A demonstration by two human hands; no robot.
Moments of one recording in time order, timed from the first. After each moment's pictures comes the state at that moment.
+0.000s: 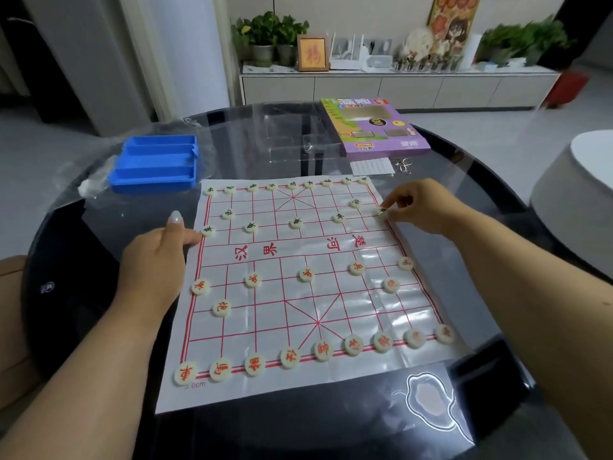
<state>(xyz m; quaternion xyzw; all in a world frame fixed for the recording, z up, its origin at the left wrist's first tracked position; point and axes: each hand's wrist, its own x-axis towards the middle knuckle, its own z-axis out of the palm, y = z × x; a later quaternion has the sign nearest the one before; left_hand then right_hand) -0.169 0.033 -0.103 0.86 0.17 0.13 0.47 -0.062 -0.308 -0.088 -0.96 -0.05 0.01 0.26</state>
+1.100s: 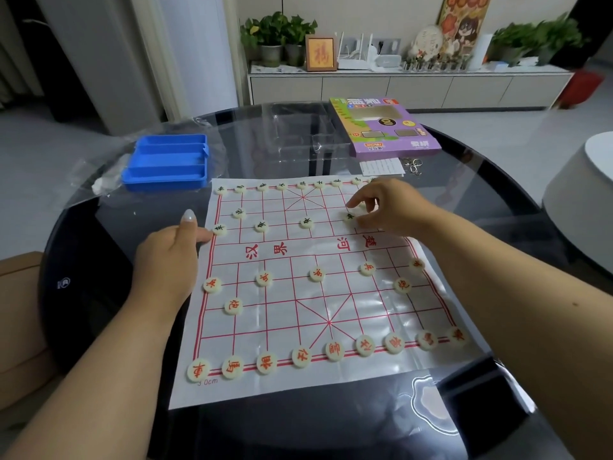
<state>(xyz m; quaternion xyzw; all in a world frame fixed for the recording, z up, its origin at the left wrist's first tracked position) -0.166 0.037 -0.106 0.85 0.17 0.12 0.48 -0.060 -0.254 -0.087 -0.97 -0.18 -0.01 0.18</state>
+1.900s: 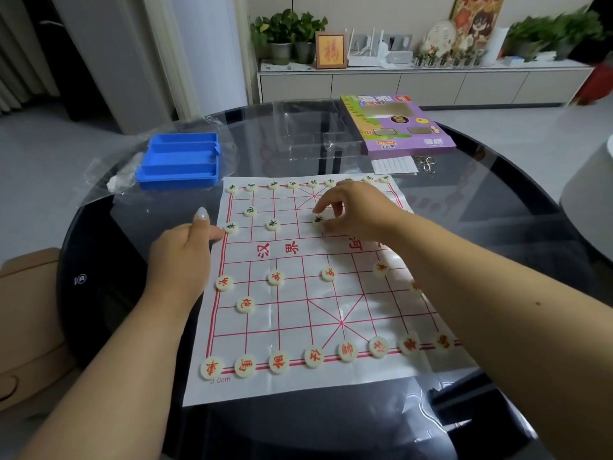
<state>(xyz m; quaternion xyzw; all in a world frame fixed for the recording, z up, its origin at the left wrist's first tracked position) -0.163 0.038 -0.109 0.86 0.17 0.13 0.46 -0.065 -0.194 -0.089 -0.95 -0.25 0.00 0.18</state>
